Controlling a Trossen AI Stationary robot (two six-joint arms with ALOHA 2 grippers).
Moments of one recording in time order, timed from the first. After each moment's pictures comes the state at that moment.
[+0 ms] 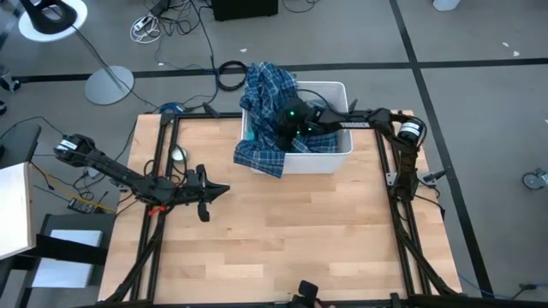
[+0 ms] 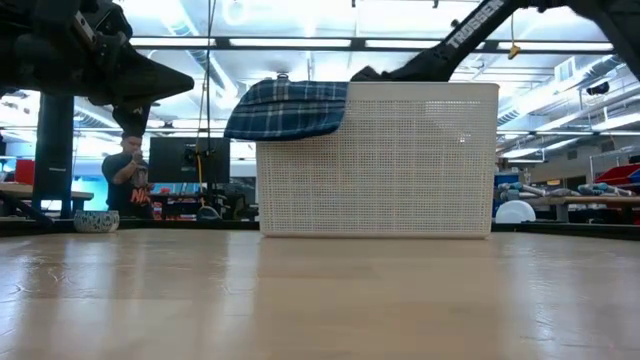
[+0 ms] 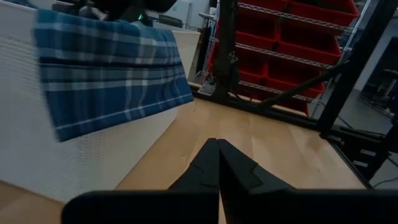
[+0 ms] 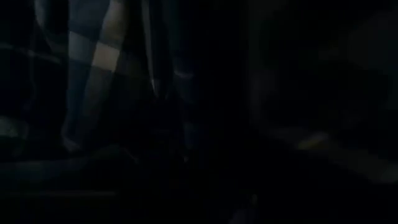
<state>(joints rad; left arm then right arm) -0.39 0.82 0.07 0.75 -0.57 -0.27 -0.50 1.92 1.29 -0.16 -0.08 -0.08</state>
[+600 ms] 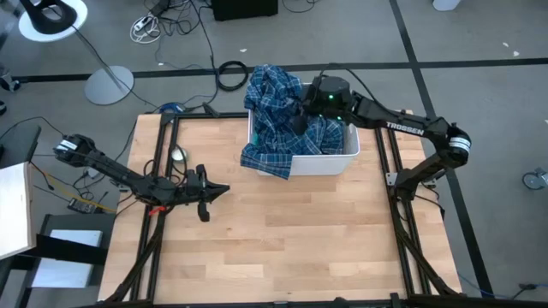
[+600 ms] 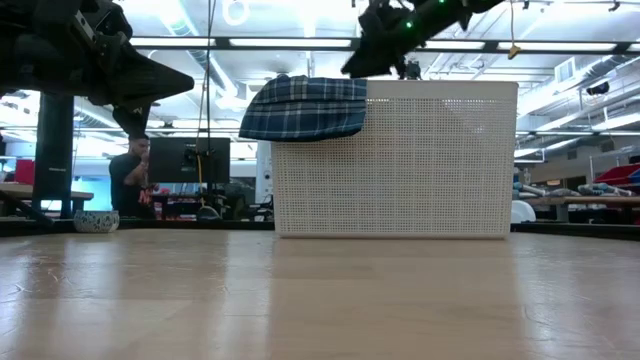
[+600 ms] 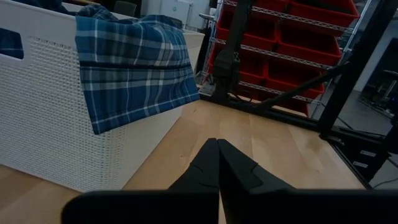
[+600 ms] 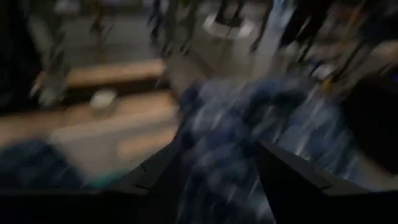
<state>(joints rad) -0.39 0.82 0.07 0.75 -0.57 -0.27 -0.45 1.47 1.29 -0.15 0.05 -0.14</state>
